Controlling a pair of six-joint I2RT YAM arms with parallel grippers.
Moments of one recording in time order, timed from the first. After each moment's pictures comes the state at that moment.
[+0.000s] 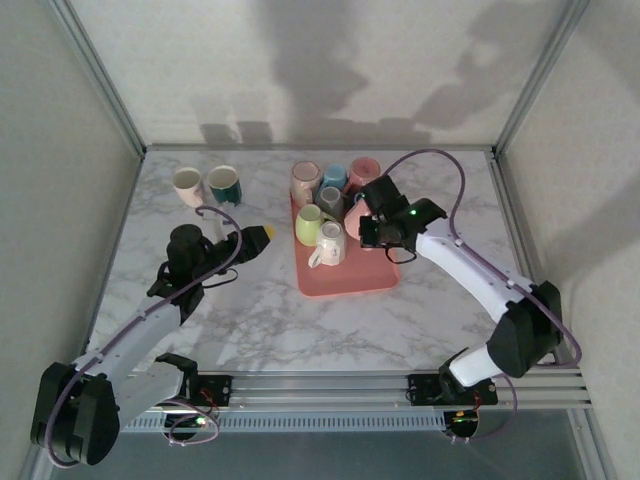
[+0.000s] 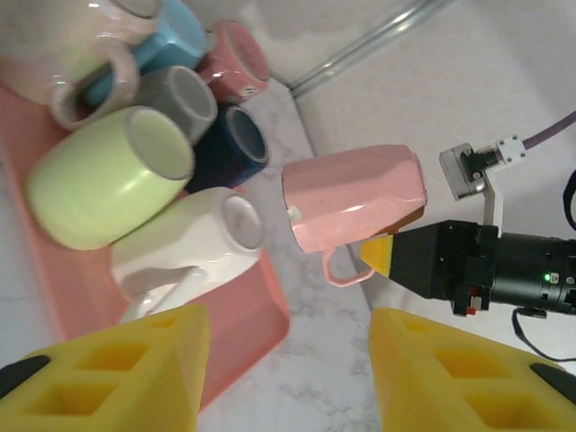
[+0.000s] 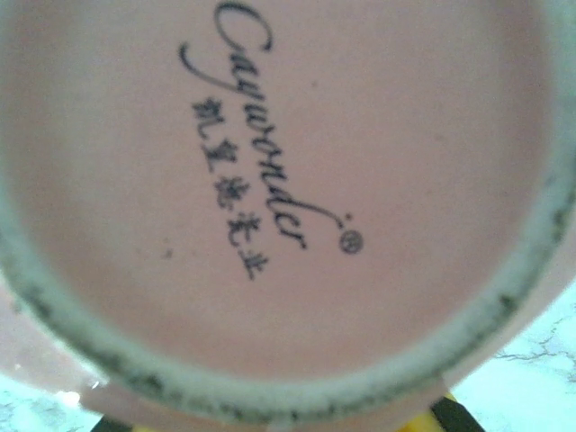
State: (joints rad) left arm -0.27 1.01 0.51 0.30 0.58 -0.86; right arm 0.63 1.46 1.32 -0.89 0.14 0.53
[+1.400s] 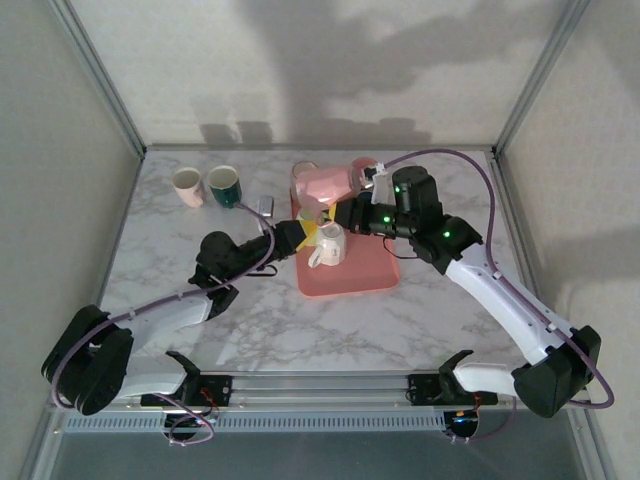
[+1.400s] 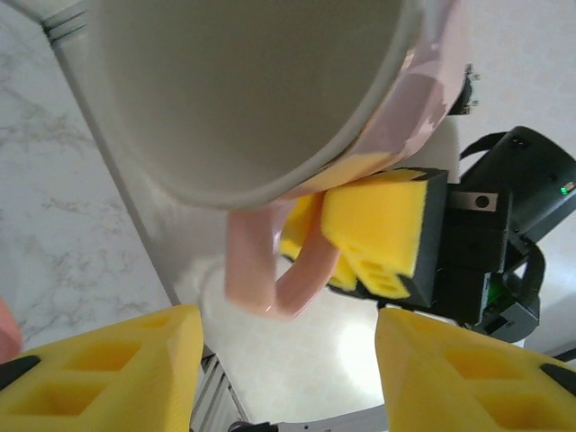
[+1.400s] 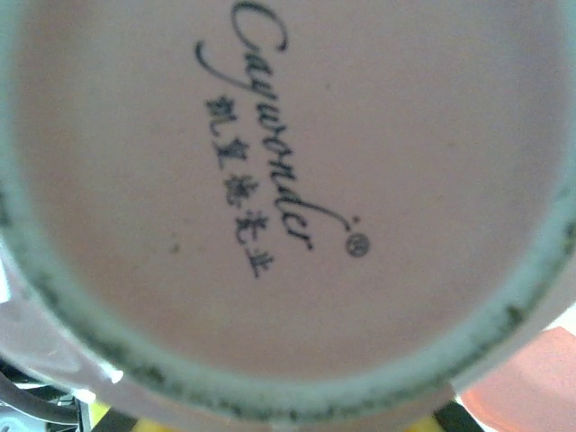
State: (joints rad) left arm -0.57 1.27 0.55 0.94 0.56 -1.26; right arm 0.62 1.24 1.21 -0.40 -0.46 0.70
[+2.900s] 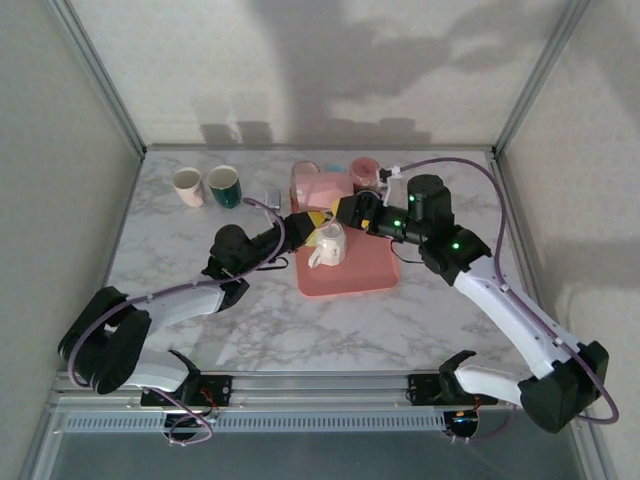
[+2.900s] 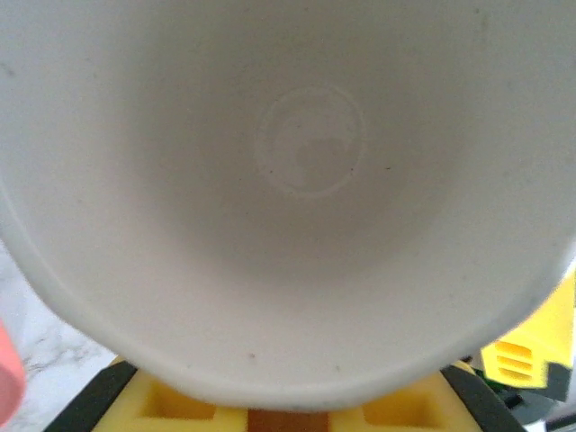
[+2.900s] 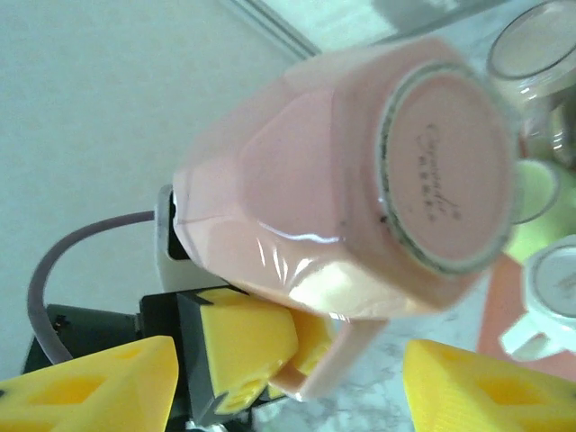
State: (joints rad) left arm -0.60 1.37 0.61 0.93 0.45 -1.26; right arm 0.58 1.14 1.10 -0.29 -0.44 0.74
